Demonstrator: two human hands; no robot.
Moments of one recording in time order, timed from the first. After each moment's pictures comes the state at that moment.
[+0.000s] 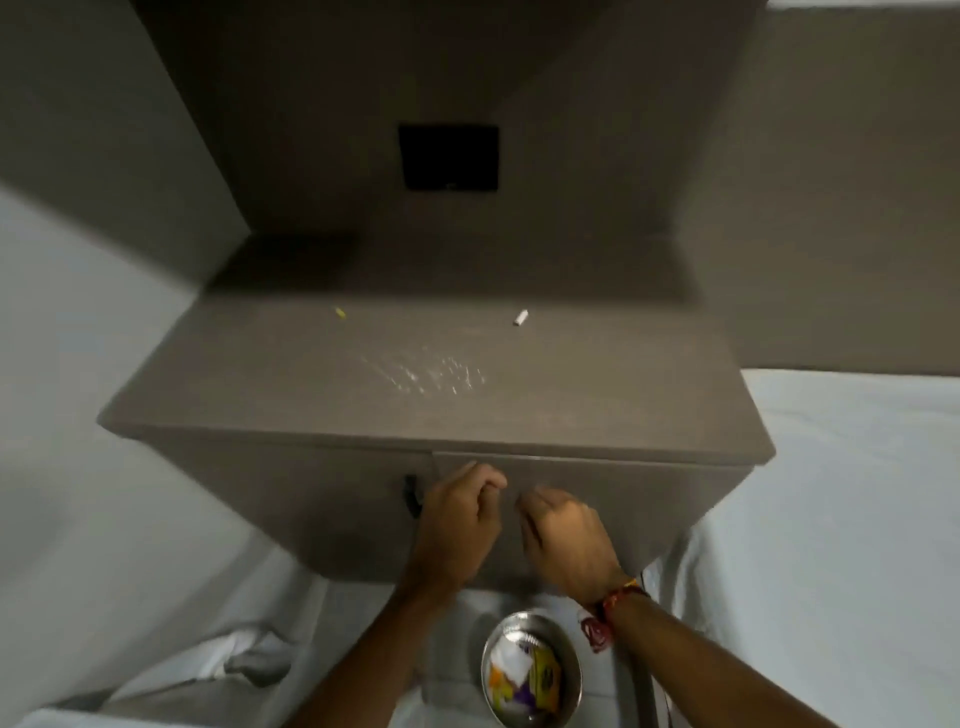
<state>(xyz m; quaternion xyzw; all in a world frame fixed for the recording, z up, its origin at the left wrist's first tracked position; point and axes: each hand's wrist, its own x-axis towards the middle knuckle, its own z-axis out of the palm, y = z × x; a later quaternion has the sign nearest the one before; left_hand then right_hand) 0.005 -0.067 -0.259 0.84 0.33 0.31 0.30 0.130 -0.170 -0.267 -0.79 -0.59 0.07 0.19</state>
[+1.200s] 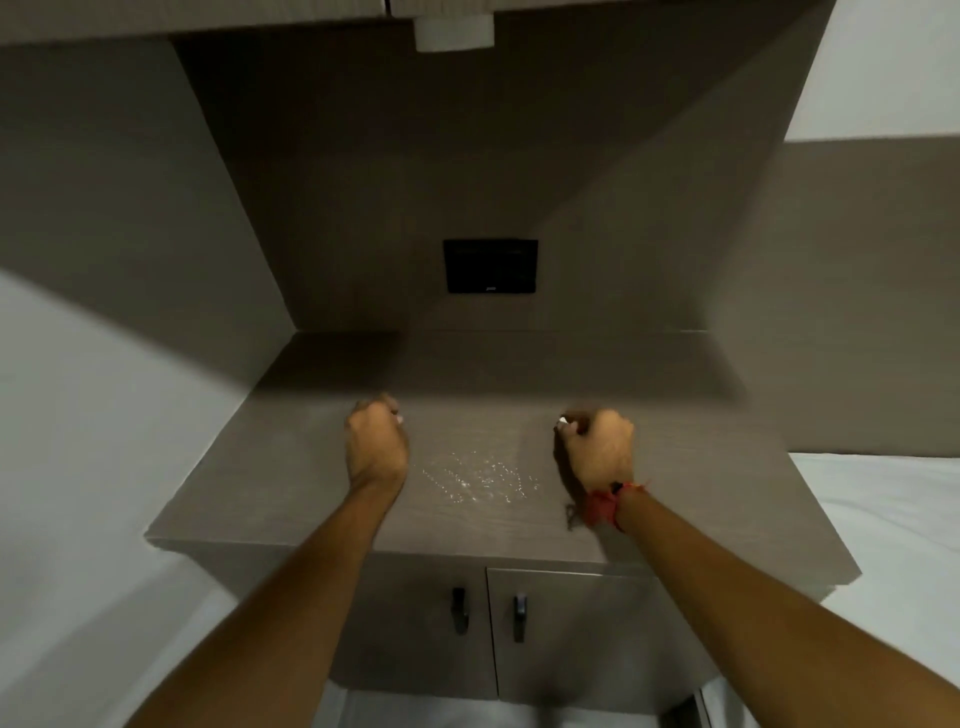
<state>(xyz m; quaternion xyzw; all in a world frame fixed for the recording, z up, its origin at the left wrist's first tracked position) 0.012 0.169 -0.170 0.75 0.56 0.30 0.17 0.215 0.006 -0.173 -0.85 -0.32 0.04 0.41</state>
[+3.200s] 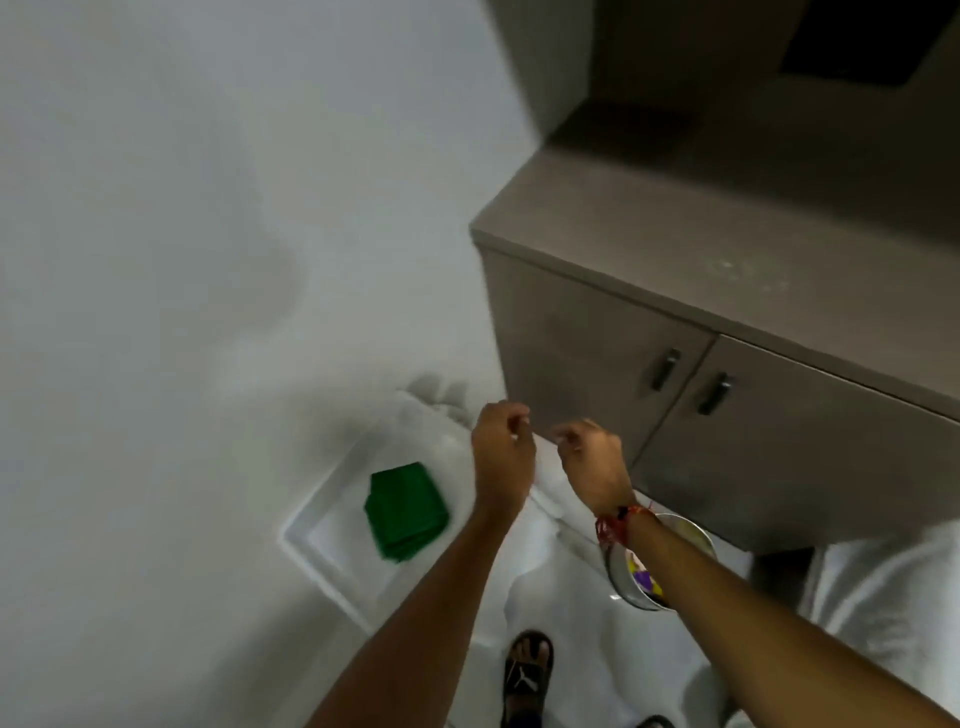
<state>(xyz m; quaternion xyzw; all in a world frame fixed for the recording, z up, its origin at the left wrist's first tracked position) -0.251 -0.123 -0.248 0.58 0.66 0.38 0.30 -0.120 -0.139 -0.268 -0.71 -0.58 0.30 0.28</state>
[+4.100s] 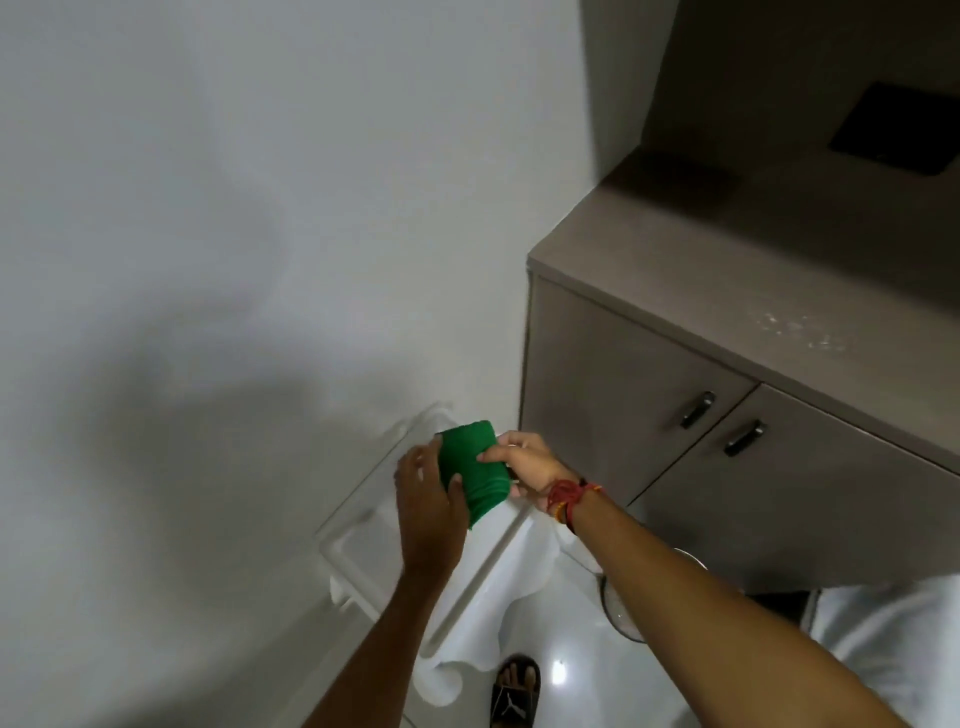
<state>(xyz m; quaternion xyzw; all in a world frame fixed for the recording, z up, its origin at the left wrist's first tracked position) -0.402 -0.156 -0.249 0.59 0.71 0.33 0.19 -0.255 -0.087 -0.226 -0.58 -0.30 0.70 0.29</state>
